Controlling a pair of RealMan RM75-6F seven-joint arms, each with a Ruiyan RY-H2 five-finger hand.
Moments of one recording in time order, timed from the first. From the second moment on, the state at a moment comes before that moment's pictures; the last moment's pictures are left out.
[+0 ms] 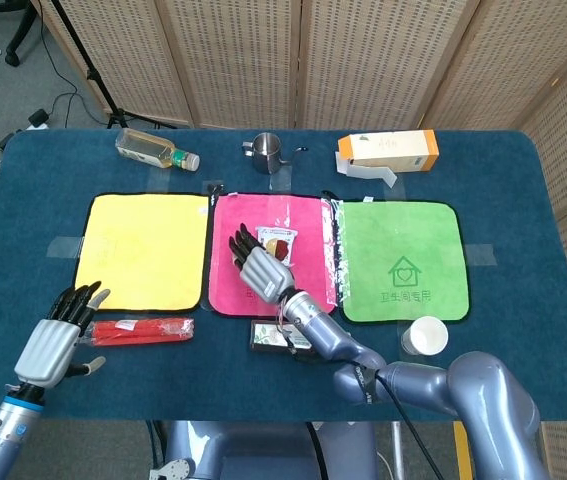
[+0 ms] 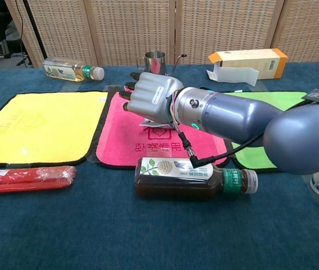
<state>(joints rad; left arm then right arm) -0.20 -1.30 0.03 -1.53 1.60 1.36 0.05 1.17 -1.85 0.21 -1.13 -1.03 0.80 -1.25</state>
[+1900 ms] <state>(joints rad) -0.21 -1.29 0.04 -1.54 1.60 1.36 0.02 1.16 -1.85 0.11 -1.01 -0.93 0.81 -1.16</state>
